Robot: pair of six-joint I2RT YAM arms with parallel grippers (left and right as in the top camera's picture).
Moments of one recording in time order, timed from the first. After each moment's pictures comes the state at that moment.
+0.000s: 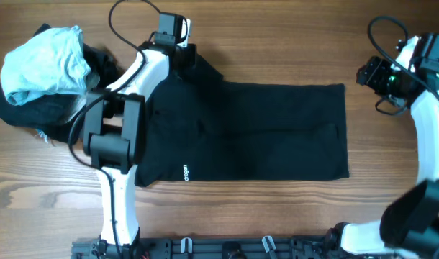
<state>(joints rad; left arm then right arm) -0.23 2.27 1.71 -0.43 0.09 -0.15 -0.32 1.65 1.32 -0.71 -0.19 0.24</state>
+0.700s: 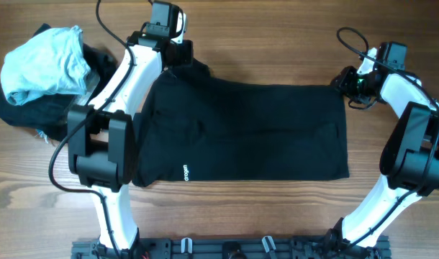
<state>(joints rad) -0.24 2.11 1.71 -0.63 0.05 -0.15 -0.29 2.06 1.32 -0.44 -0.34 0.22</state>
